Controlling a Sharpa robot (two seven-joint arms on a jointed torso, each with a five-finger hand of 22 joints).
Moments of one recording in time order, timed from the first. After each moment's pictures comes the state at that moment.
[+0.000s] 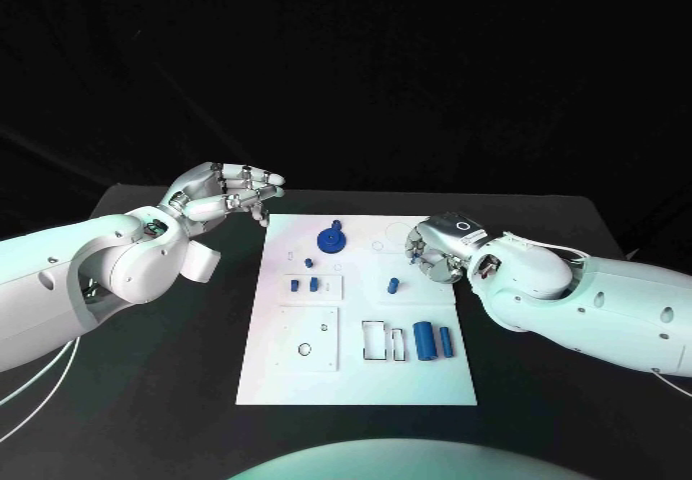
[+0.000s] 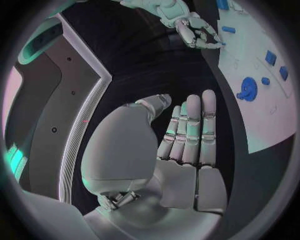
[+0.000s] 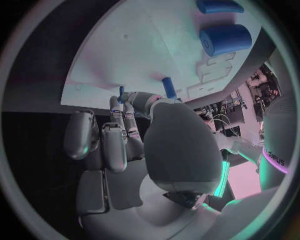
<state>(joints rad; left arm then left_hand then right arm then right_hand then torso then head) 1.20 -1.00 0.00 1.55 -0.24 -0.10 0.35 1.40 -0.21 0.53 0.12 0.26 0.85 0.21 0.25 0.26 0.89 0.14 0.48 0.10 1.02 0.06 1.11 0.37 0.17 0.93 0.15 0.92 0.57 1.16 -0.85 -0.14 1.59 -1.78 -0.38 -0.27 1.38 -0.21 0.71 0.04 0.31 1.08 0.13 0.27 0.42 1.16 0.11 0.20 0.09 1.47 -0.01 1.41 1.26 0.10 1.39 0.09 1.19 1.31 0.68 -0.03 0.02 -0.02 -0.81</state>
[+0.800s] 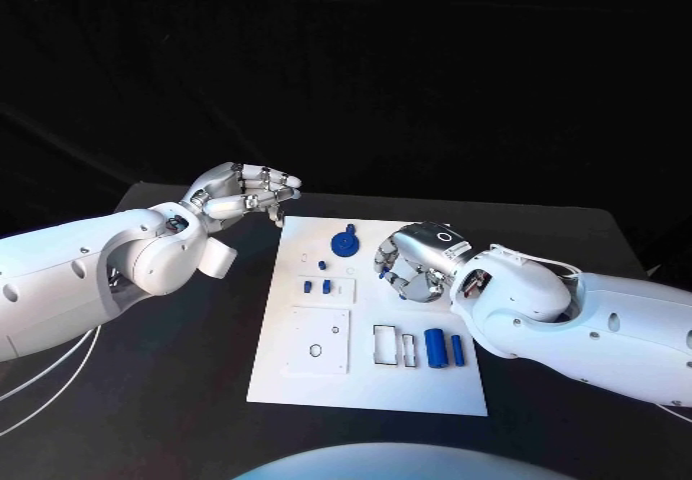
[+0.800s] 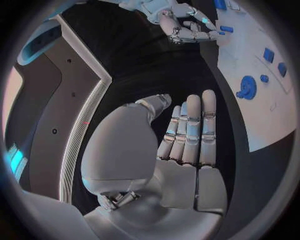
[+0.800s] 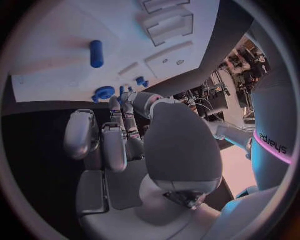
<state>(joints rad) 1.20 -0.98 0.00 1.52 -0.25 -0.08 0.35 1.40 -0.21 0.53 0.12 0.26 0.85 0.21 0.25 0.26 0.88 0.14 0.48 0.10 1.02 0.06 1.11 0.37 0.17 0.93 0.15 0.92 0.57 1.18 -0.81 -0.13 1.76 -1.71 -0.39 -0.28 1.38 -0.21 0.71 0.04 0.31 1.08 0.13 0.27 0.42 1.16 0.11 0.20 0.09 1.47 -0.01 1.41 1.26 0.10 1.39 0.09 1.19 1.31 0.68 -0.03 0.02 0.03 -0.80</state>
